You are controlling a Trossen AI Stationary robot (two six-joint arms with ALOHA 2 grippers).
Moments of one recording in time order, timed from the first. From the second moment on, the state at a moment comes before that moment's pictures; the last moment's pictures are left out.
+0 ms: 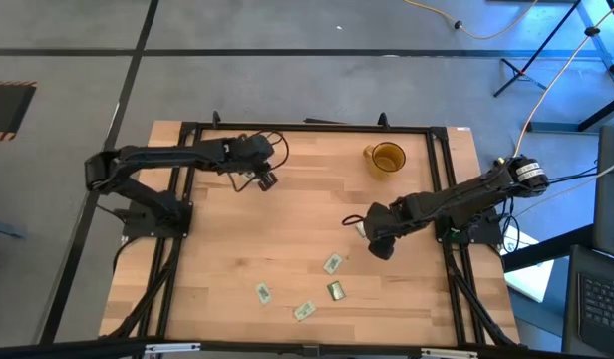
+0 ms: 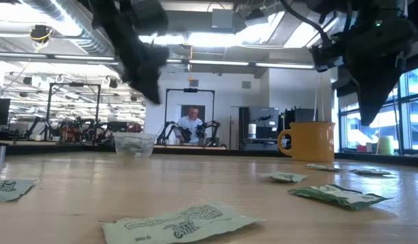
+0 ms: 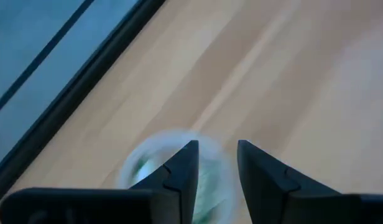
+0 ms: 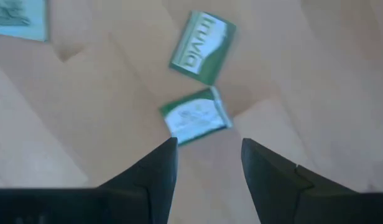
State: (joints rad) left arm 0.36 1.37 0.94 -0.53 -0.28 -0.18; right arm 0.27 1.43 0.93 -0.97 0.10 0.82
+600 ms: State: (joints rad) left arm 0.22 1.14 0.54 0.38 0.28 -0.20; right arm 0.24 1.44 0.70 -0.67 0.10 0.91
